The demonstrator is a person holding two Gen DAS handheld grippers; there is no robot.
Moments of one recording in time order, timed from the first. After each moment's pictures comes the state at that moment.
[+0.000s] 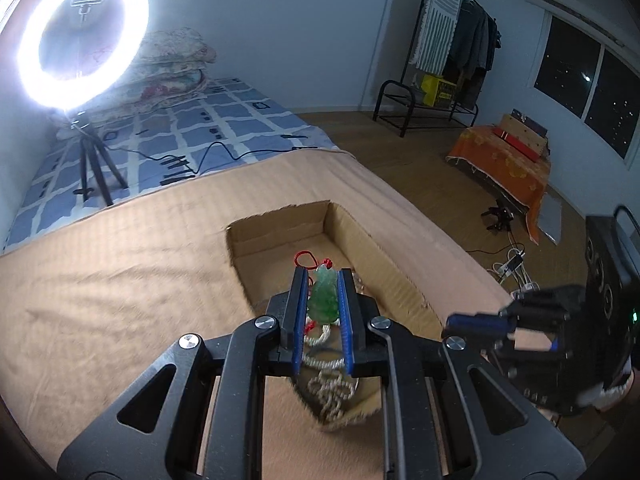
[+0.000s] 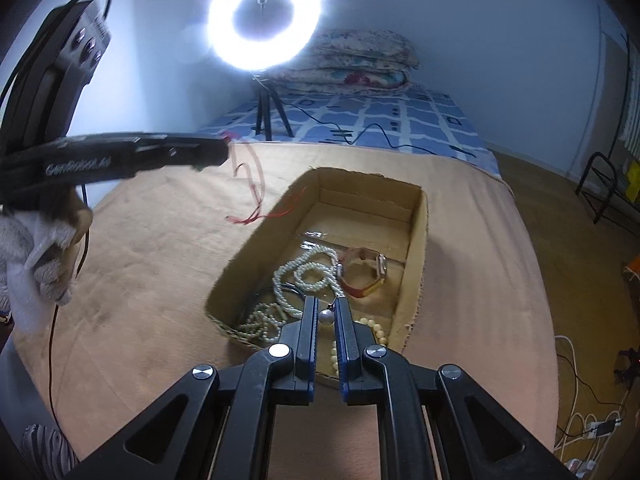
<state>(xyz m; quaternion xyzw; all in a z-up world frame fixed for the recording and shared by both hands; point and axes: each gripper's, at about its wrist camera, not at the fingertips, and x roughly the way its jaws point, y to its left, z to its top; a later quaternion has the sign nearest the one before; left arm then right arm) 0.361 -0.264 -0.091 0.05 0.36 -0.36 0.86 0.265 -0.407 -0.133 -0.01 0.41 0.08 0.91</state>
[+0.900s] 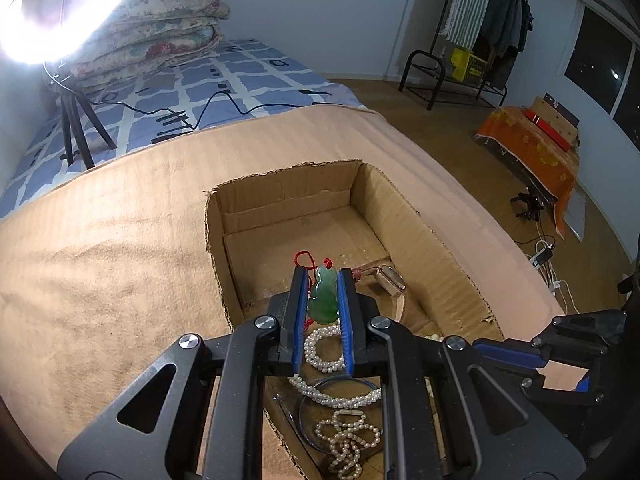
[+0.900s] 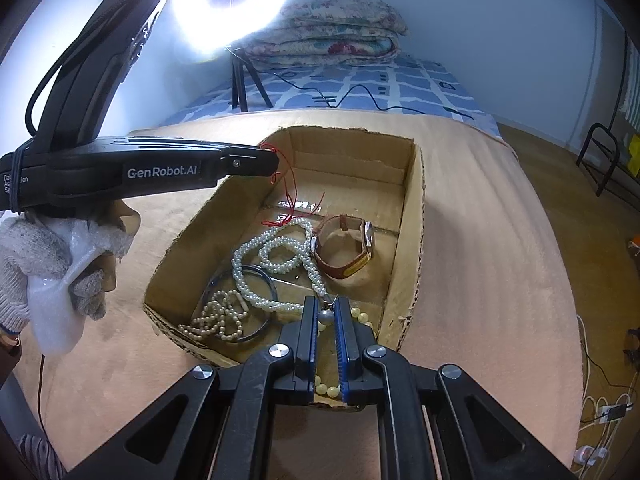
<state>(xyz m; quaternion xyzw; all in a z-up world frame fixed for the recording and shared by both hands) 0.403 -0.307 -0.164 0.06 0.42 -0.31 0.85 0.297 -0.422 -0.183 0.01 0.45 0.07 0.89</state>
